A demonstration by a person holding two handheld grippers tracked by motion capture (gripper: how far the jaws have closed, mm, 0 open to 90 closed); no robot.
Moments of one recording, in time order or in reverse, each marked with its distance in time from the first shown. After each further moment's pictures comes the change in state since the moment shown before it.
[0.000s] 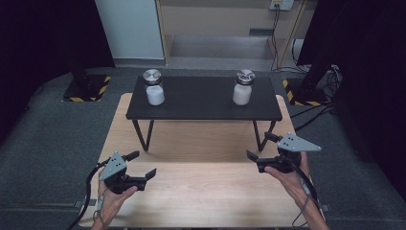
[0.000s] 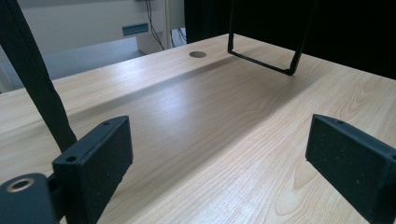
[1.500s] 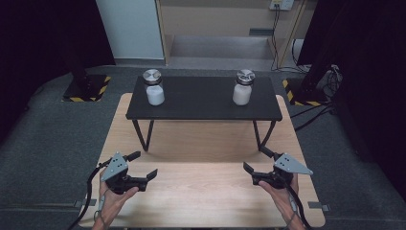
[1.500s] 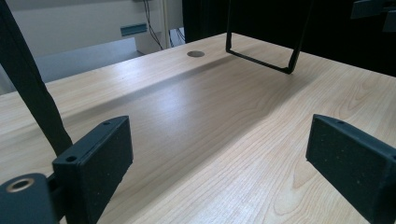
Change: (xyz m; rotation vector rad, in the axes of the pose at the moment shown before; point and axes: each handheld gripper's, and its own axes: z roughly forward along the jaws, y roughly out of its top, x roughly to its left) left arm -0.002 0.000 0.002 0.002 -0.006 0.014; right arm 0.019 -0.083 0.011 -0.119 -0.050 0.080
